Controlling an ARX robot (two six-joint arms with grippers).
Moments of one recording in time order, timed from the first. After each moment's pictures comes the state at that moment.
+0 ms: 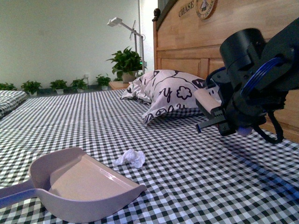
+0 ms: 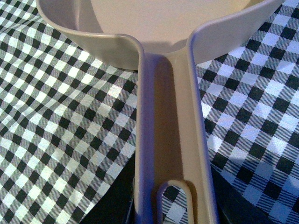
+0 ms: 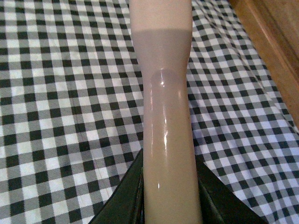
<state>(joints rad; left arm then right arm) 0.21 1.52 0.81 -0.13 0.49 0.88 0.38 2.01 1.52 -0.08 0.39 -0.12</state>
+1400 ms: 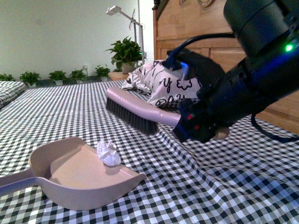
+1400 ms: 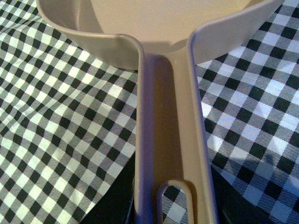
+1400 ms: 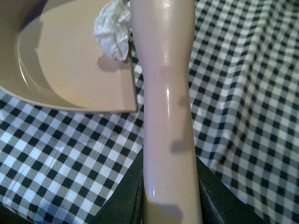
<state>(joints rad) 0.21 1.52 0.81 -0.13 0.49 0.88 0.48 1.72 1.28 -0.21 -0.22 -0.36</state>
